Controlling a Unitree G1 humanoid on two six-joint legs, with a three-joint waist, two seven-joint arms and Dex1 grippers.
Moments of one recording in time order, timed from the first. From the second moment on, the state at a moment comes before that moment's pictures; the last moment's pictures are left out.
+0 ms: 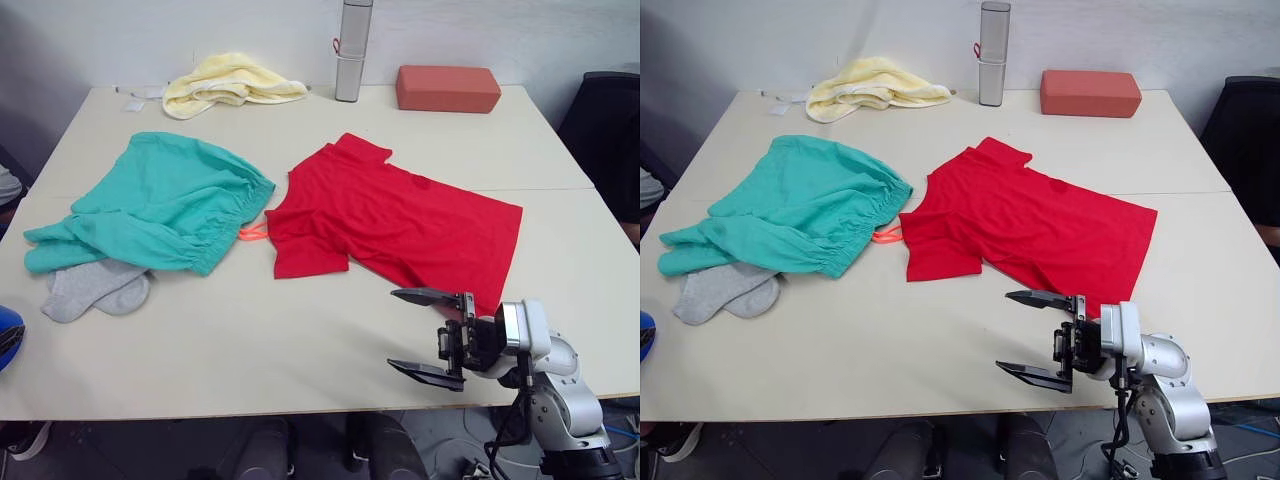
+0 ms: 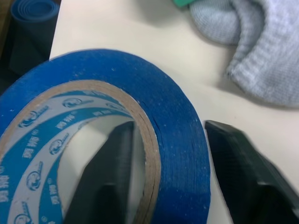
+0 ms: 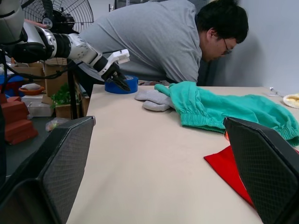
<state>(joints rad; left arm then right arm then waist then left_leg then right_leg) 0.08 0.96 0.75 0.55 -0.25 0.30 -0.70 0.01 -0.50 -0.05 -0.28 0.69 -0.08 1.31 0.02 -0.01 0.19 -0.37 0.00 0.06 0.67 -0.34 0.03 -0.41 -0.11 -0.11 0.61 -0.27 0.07</state>
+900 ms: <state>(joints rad) 0.57 0.63 0.74 -0.38 -0.54 0.07 -1.04 0.15 -0.66 -0.37 0.04 0.56 -0.28 1.32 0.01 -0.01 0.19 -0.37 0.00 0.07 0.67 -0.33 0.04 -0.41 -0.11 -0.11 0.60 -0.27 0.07</state>
